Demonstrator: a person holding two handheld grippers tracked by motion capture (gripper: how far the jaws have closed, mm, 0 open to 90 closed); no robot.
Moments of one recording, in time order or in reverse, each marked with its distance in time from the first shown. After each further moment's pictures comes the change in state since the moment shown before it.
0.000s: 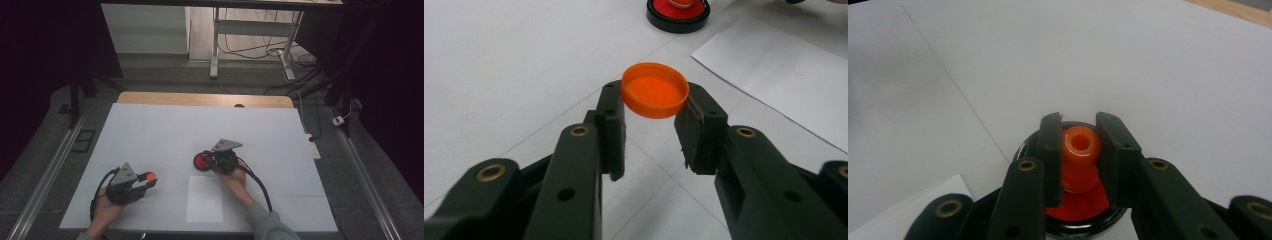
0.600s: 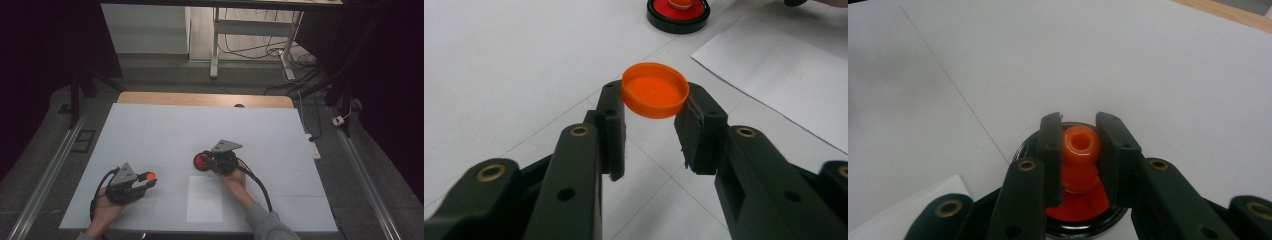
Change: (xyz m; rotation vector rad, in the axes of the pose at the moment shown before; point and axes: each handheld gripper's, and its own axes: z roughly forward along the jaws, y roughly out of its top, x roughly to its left) left arm 0.000 0.000 -0.001 -0.001 0.000 0.000; right arm 0.001 -0.002 0.000 -0.009 -0.011 -0.009
